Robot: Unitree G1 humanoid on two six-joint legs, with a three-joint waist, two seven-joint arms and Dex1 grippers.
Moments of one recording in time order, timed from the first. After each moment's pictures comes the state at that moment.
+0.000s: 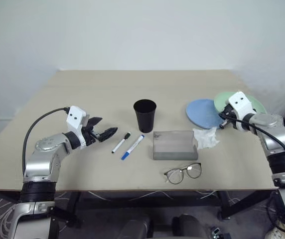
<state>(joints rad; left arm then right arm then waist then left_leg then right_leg) -0.36 0.62 0.14 0.18 -0.37 0.41 -0.82 -0.73 -0.62 0.10 0.49 0.00 0.40 0.67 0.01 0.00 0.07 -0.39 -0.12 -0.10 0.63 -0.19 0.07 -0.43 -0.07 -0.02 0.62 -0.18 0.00</state>
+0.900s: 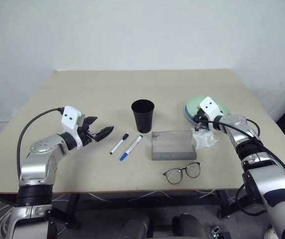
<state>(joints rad) -0.32 0.63 0.18 0.13 -0.37 0.41 -0.78 -0.91 -0.41 0.16 0.97 -0.08 0.10 0.71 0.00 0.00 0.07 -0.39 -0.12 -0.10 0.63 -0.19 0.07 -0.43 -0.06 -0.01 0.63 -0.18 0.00</state>
